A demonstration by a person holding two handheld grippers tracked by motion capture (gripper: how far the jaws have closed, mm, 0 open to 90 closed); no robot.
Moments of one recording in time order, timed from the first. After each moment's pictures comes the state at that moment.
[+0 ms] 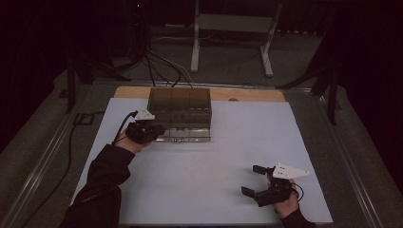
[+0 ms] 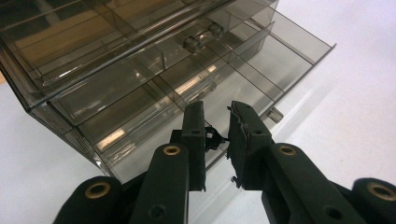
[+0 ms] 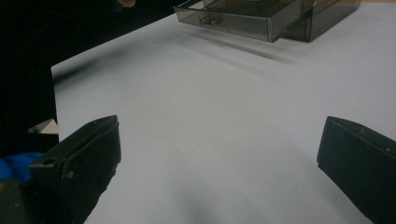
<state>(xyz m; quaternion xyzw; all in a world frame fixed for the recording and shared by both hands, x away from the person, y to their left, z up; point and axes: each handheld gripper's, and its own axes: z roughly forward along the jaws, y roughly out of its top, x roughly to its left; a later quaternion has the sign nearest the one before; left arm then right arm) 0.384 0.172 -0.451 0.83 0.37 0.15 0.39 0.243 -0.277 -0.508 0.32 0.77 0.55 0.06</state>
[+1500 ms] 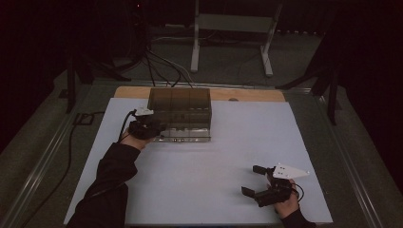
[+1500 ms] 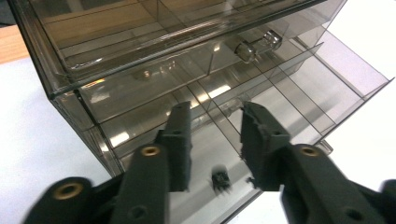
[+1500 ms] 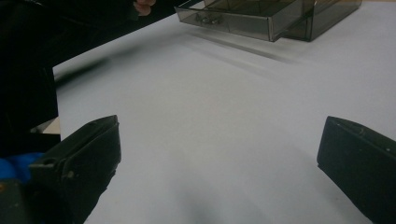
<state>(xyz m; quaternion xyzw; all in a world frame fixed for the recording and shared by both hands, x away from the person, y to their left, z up) 0.403 0.173 -0.470 0.79 0.44 0.15 0.41 0.243 -0.278 -0.508 0.32 0.77 0.55 0.06</state>
